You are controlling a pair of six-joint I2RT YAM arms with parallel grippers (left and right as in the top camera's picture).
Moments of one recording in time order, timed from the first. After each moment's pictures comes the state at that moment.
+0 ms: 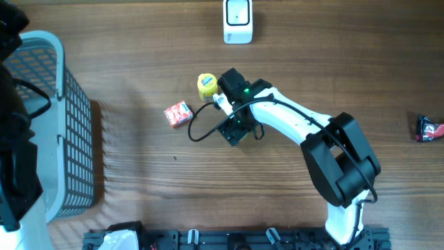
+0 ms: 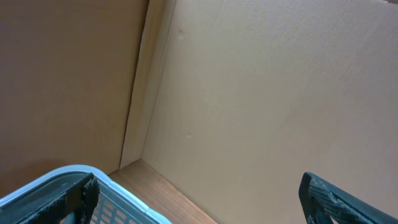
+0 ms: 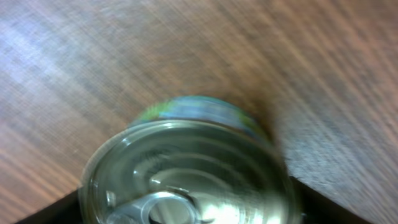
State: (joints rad) left arm 0.12 1.21 1.90 -0.71 -0.47 -0.33; right arm 0.62 2.03 1.36 -0.81 -0.06 -0.12
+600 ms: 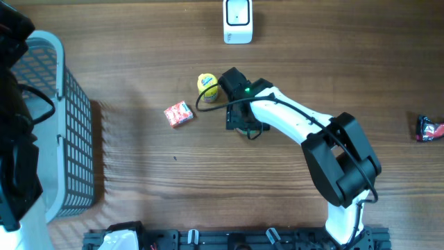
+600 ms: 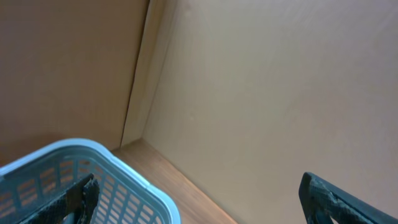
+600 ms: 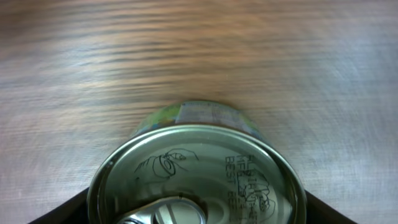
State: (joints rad) left arm 0.12 1.21 1.90 -0.81 -0.47 -0.42; right arm 0.61 2.03 1.36 -0.82 0.10 0.71
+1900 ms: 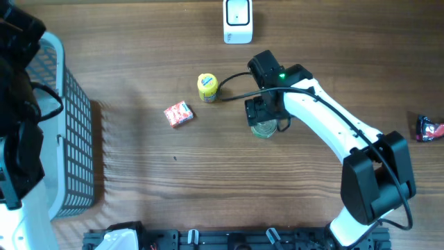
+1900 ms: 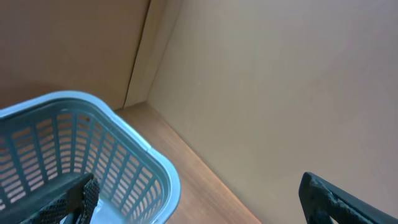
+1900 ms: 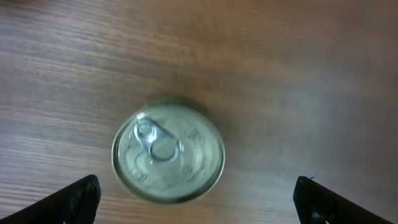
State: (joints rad) left arm 0.12 1.26 1.90 -0.93 -0.46 -0.57; right arm 0.48 1.83 1.37 -0.96 0.13 0.21
